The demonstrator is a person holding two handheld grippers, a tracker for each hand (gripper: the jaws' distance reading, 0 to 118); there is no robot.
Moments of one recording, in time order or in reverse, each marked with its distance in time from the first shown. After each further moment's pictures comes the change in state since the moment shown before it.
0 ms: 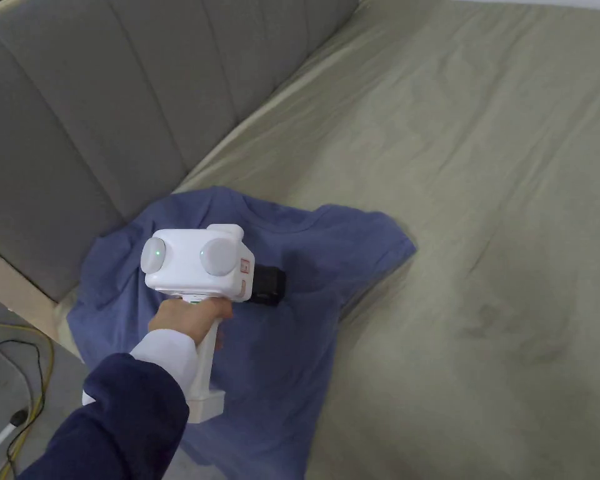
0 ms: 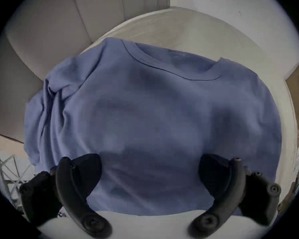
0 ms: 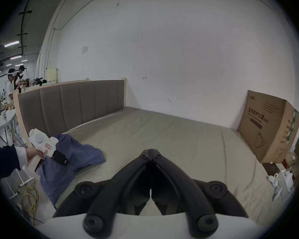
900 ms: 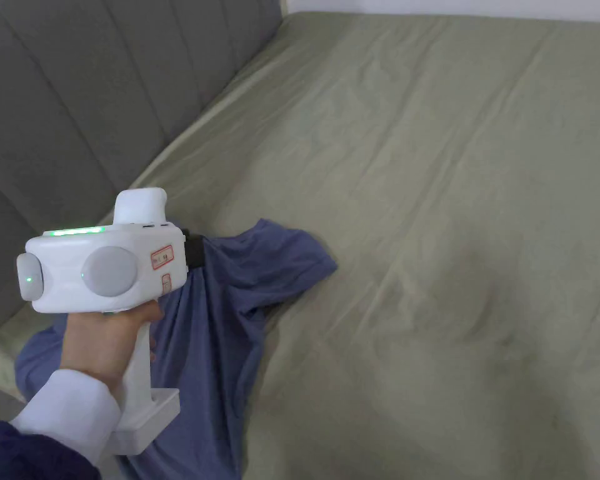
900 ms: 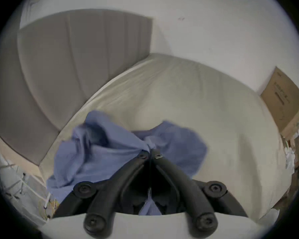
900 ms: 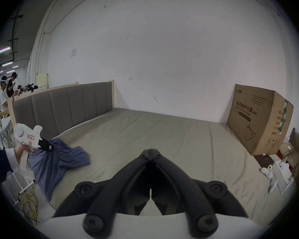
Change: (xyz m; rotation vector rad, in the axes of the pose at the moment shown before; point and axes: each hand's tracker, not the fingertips) left arm 0.047 0.002 0.122 0.409 -0.166 -0.041; right arm 0.061 -0.002 0.047 0.024 -0.100 -0.075
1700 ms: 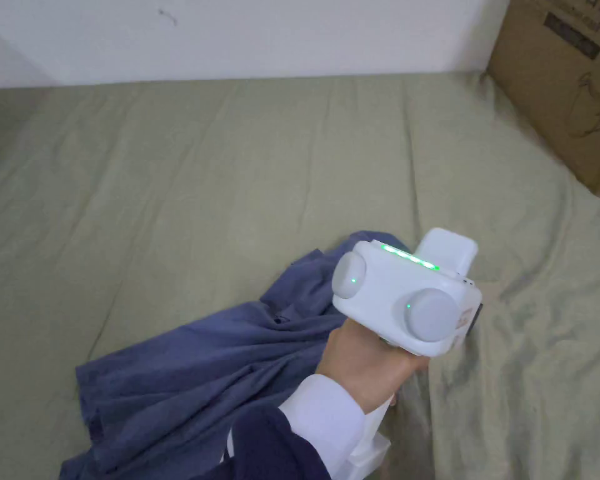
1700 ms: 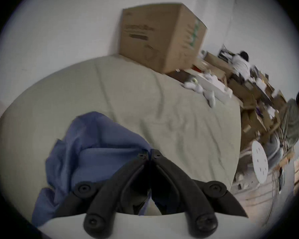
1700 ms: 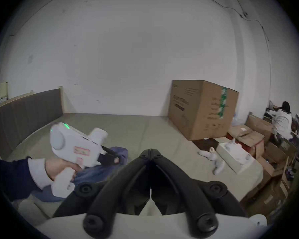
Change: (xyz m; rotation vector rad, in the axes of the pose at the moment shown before) left arm 0.591 -0.103 0.012 -0.166 -0.854 -0.736; right arm 0.156 -0.035 0.147 -0.029 -0.470 -0.091
